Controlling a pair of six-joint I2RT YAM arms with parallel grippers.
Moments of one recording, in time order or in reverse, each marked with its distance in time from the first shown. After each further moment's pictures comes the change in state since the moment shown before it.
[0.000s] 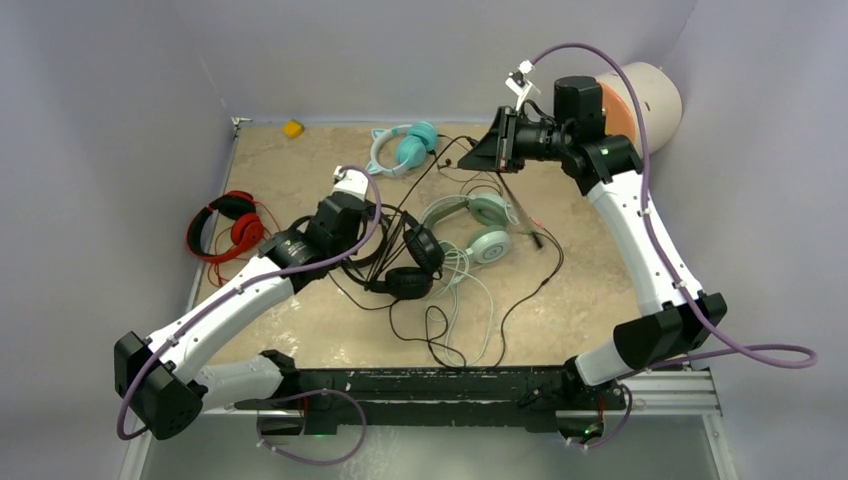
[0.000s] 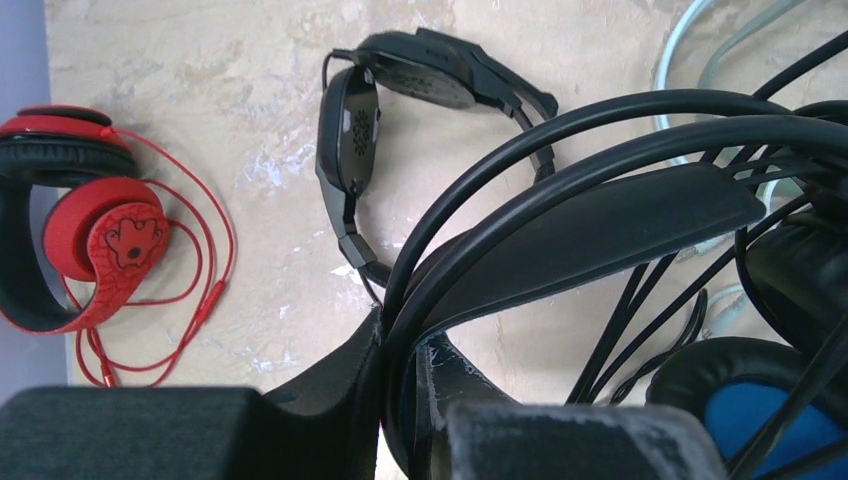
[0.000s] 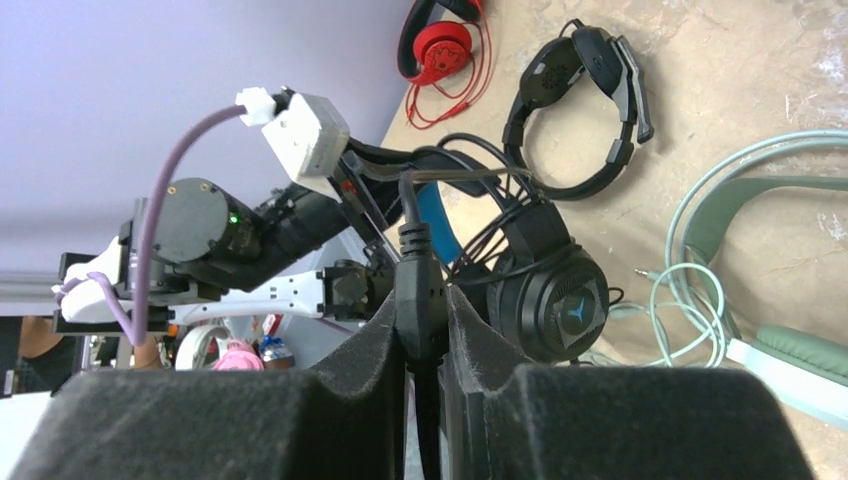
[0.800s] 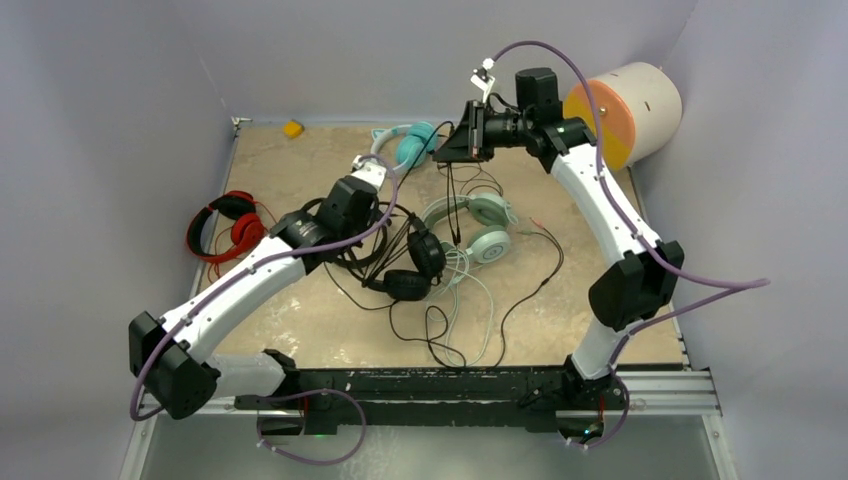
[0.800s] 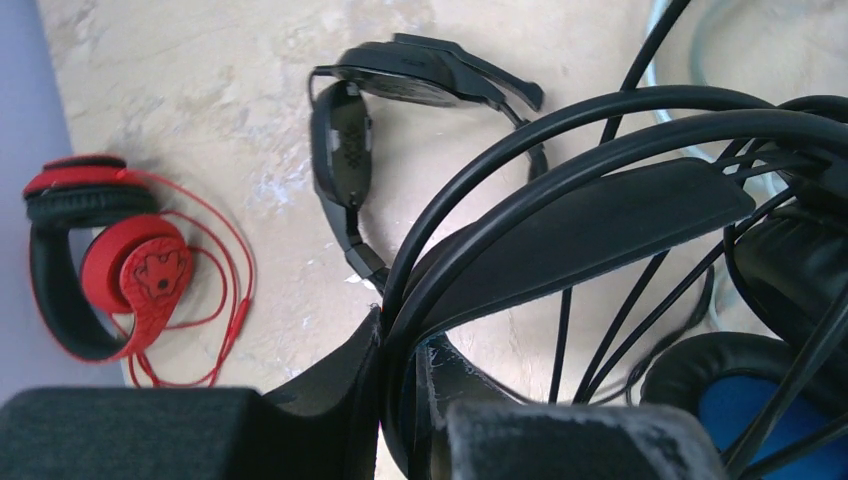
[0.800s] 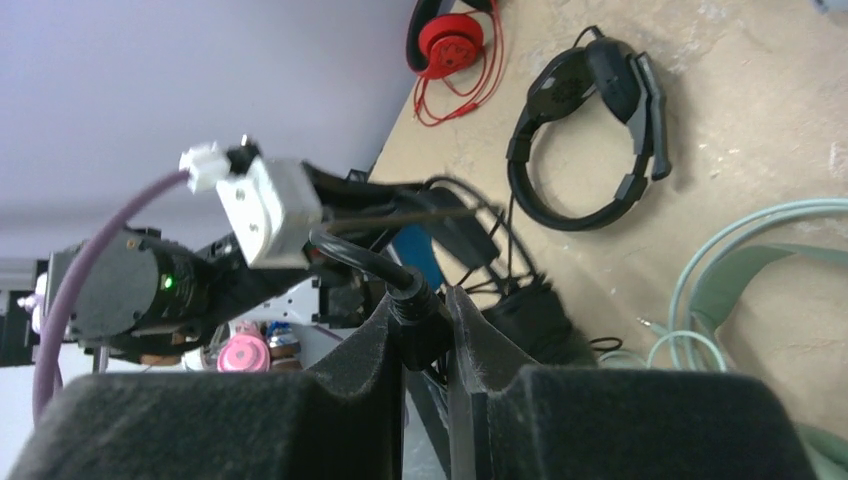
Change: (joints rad) left arm 0.001 0.093 0.103 -0.068 0.086 0.136; right arm 0.037 0.271 0.126 0.107 -0.076 0.010
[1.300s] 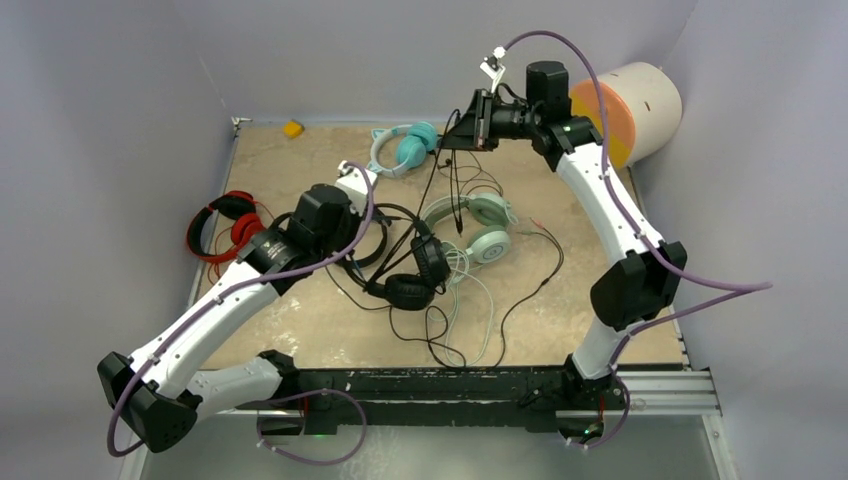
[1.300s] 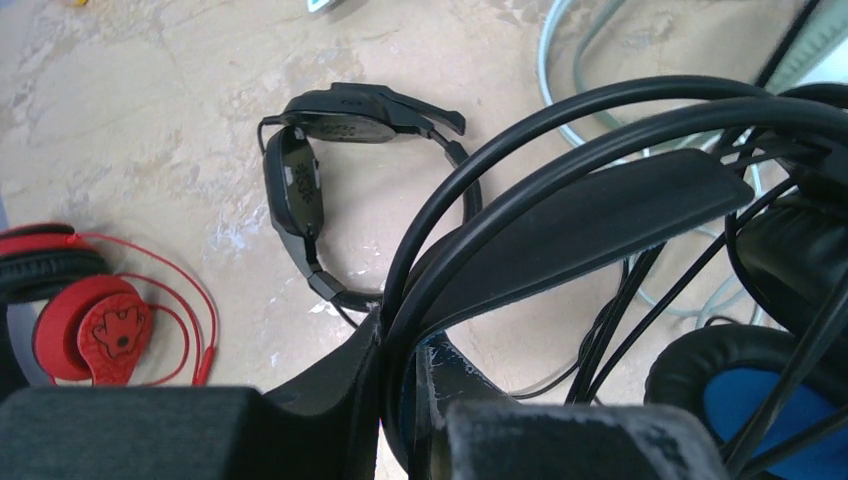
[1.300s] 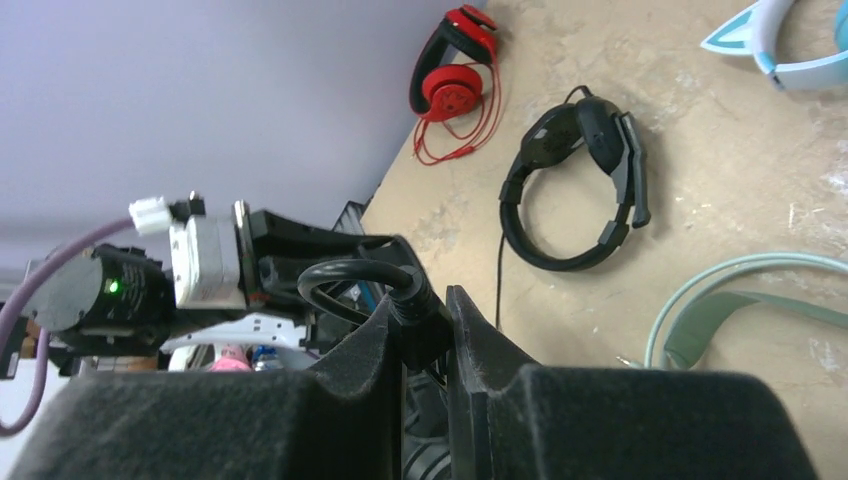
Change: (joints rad) left arm 0.033 -0.161 -0.044 0.046 0.169 0.040; right arm -0.024 -0.035 -0.037 0.118 -0.022 0.022
